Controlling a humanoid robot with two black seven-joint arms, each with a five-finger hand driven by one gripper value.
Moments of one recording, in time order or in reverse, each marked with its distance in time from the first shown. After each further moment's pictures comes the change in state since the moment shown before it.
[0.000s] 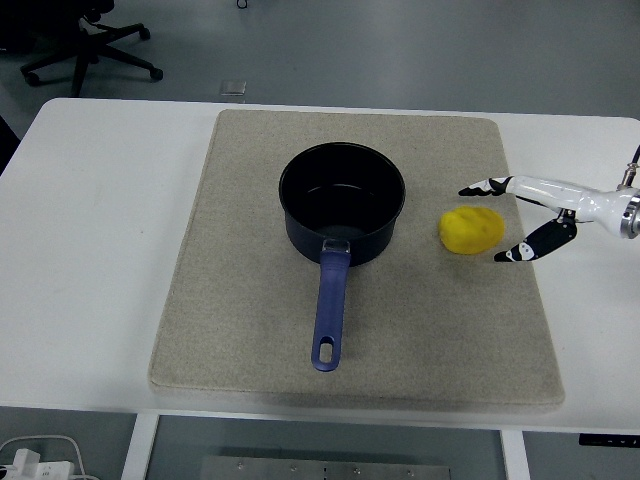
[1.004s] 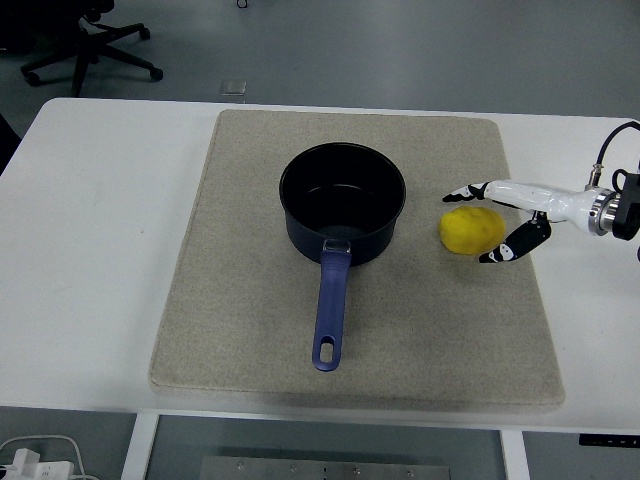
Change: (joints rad) left arm 0.000 0.000 0.000 0.000 0.000 0.000 0.000; right arm 0.012 0.115 -0.059 -0.104 0.000 -0.016 -0.036
